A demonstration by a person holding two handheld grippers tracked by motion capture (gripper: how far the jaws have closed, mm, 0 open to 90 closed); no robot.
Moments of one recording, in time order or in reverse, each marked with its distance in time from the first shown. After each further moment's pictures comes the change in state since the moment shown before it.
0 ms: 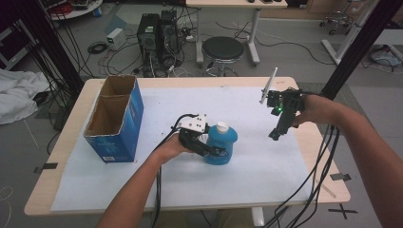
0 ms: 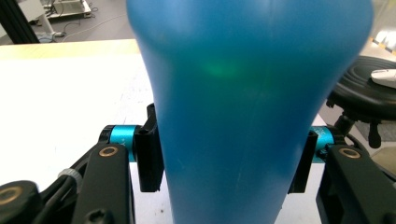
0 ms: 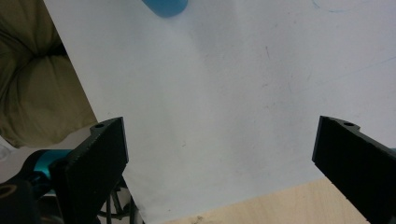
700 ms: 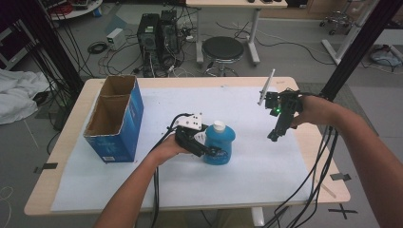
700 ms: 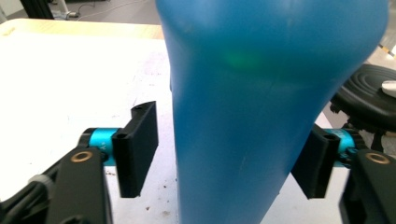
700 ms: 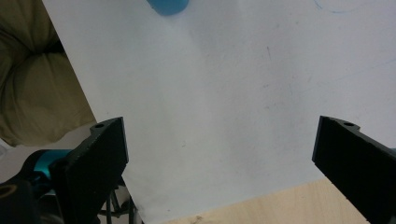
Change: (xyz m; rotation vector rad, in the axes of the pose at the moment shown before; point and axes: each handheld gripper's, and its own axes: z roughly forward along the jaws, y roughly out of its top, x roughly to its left) left arm -0.003 0.000 -0.008 0.022 0.052 -0.105; right arm 0.004 0.003 0.002 0.013 -0.009 -0.006
